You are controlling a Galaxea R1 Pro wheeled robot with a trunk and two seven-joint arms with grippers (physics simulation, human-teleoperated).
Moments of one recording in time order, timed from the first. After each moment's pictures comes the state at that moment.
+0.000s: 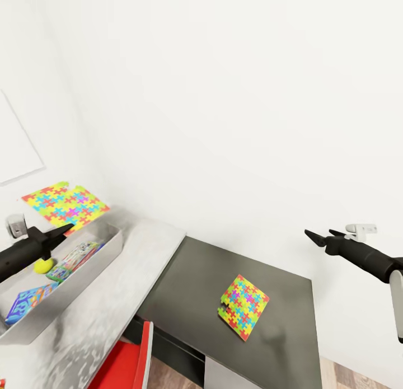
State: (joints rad) left arm -0.41 0.35 0.53 -1.57 1.40 1.02 -0.05; right arm -0.46 -0.24 -0.47 -1.62 -0.05 0.73 0.73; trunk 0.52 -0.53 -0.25
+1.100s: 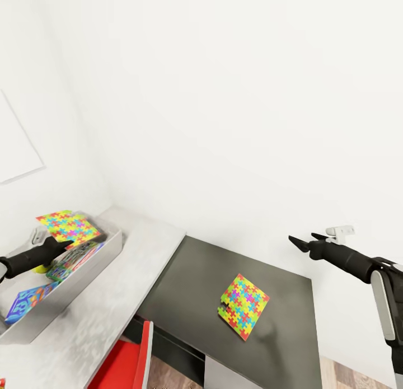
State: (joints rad) left arm -0.95 0.56 0.40 -0.30 0.47 0.66 -0.72; right arm -0.44 -0.23 -0.36 -1.62 -0.05 0.73 0.73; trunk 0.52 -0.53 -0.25
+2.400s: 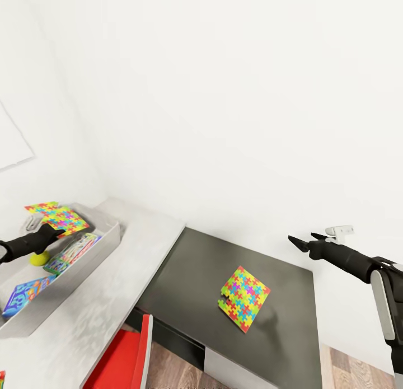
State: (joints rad) left arm -1.09 0.57 0.42 -0.23 0.42 0.59 -0.53; right arm -0.44 -0.23 -0.36 -1.62 -0.05 0.73 0.73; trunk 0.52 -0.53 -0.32
